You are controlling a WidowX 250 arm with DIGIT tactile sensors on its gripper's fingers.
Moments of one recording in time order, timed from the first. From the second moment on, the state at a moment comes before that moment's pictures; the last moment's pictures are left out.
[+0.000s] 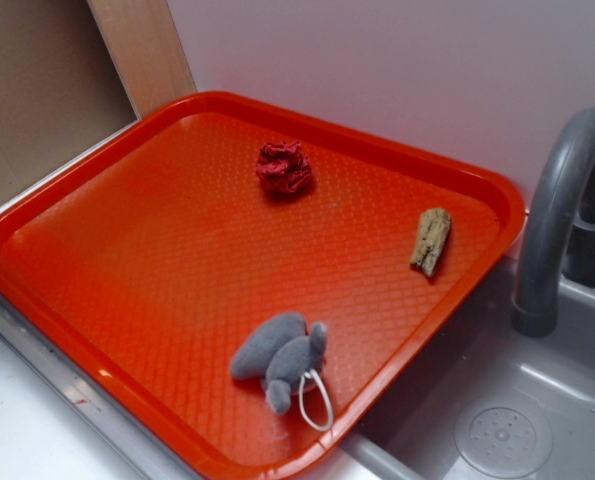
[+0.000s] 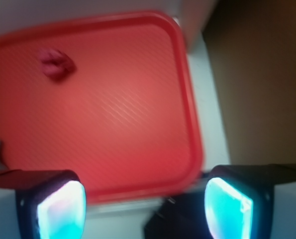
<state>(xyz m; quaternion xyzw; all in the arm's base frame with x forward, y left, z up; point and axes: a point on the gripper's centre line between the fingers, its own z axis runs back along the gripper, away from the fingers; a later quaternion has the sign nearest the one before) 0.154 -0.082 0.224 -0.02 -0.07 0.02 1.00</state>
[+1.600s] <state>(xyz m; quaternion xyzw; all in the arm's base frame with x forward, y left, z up) 0.279 -0.332 0.053 -0.01 -0.03 0.05 1.00</state>
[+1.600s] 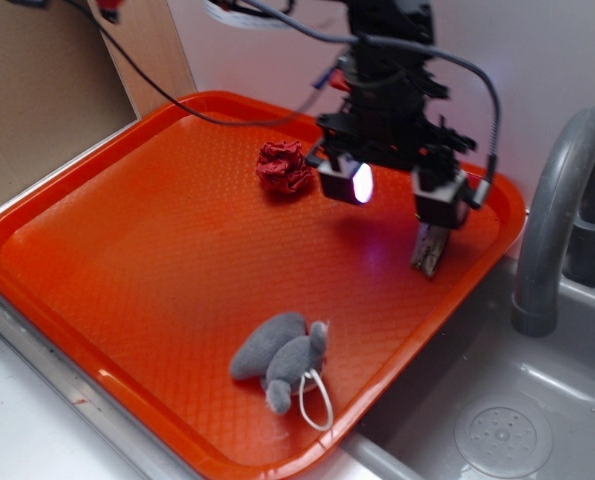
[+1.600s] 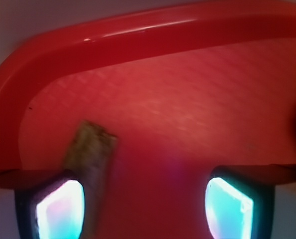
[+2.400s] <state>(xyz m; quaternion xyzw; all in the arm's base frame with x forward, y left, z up) 0.278 -0.367 0.036 0.01 -0.01 0.02 1.00</state>
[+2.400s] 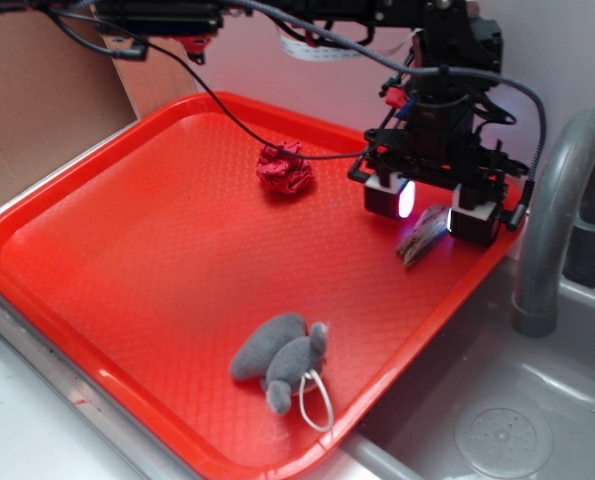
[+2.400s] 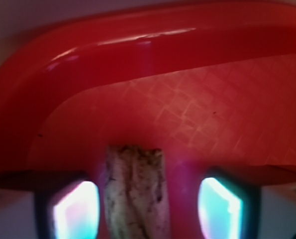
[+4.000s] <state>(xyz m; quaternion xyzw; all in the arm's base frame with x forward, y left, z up) 0.203 -0.220 0.219 -0.03 -0.15 -0.11 0.98</state>
